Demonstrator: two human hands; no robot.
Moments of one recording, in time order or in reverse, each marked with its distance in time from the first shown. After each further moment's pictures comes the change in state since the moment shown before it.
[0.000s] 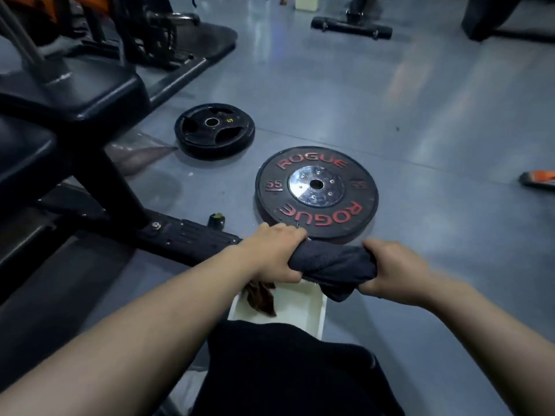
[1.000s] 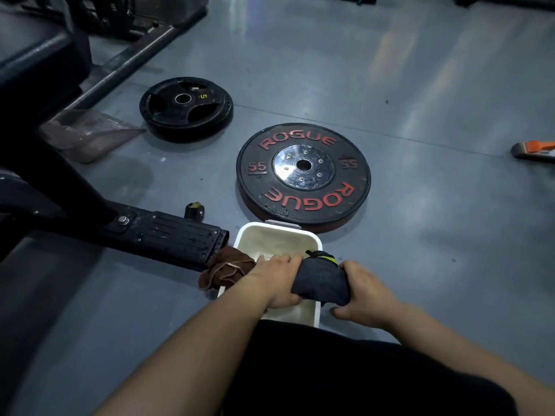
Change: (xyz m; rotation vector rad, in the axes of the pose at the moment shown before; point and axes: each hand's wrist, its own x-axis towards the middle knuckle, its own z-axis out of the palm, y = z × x) left_hand 0.041 -0.008 0.125 -0.029 -0.239 -0.107; right_hand 0.022 0.040 0.128 0.163 -0.133 0.164
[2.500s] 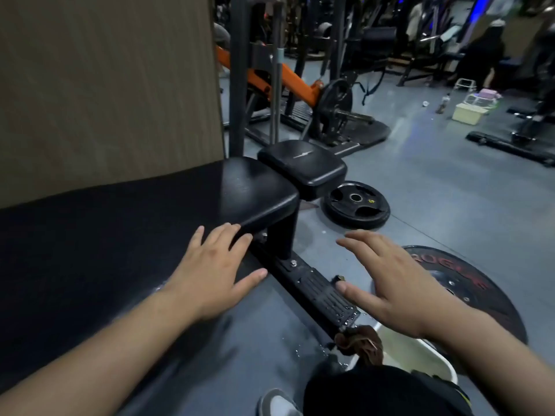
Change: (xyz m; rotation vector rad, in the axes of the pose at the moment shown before) left_hand -0.436 -0.099 -0.137 0.177 0.637 -0.771; right_hand -0.095 -0.370 -0.134 -0.395 0.215 -1.001
